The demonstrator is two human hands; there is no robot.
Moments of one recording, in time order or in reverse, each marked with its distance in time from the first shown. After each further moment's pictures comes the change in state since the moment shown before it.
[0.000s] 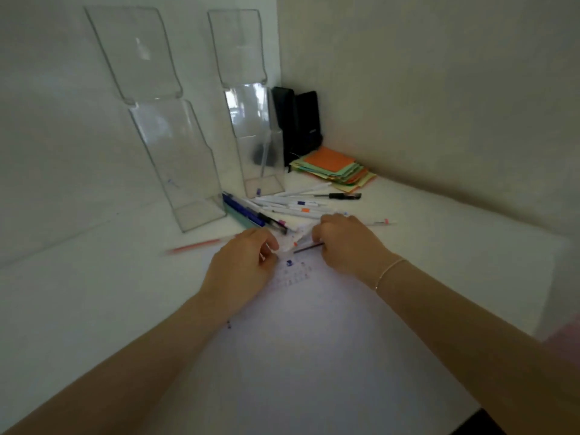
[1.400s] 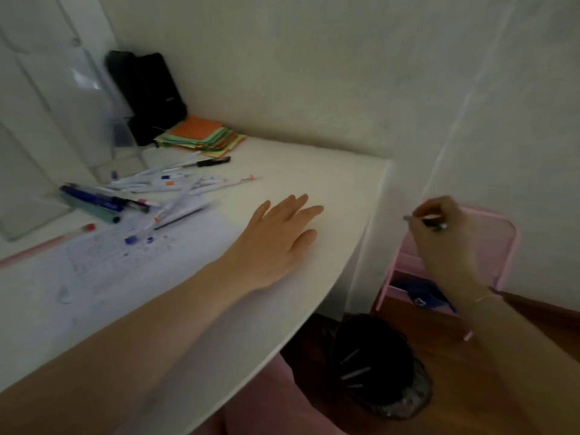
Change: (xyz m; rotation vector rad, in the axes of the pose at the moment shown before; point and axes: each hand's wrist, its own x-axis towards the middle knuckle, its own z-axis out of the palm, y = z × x) left_hand -0.019 0.169 0.095 0.048 -0.384 0.659; right_hand -0.263 0.150 0.012 0.647 0.829 0.940
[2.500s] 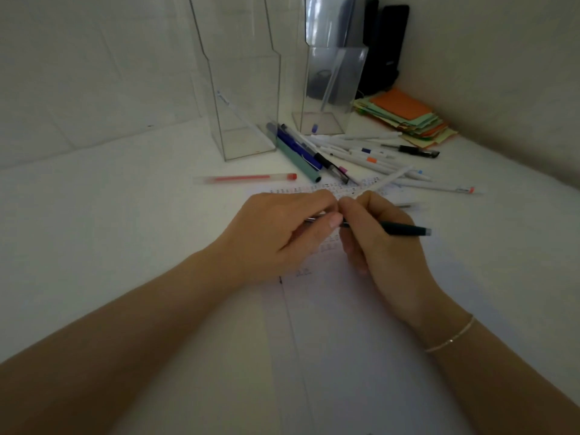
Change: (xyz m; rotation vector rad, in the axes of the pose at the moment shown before) left_hand -0.168 -0.142 -0.074 -0.159 0.497 -0.123; right_hand -0.135 -0.207 0.218 0.499 -0.952 -0.064
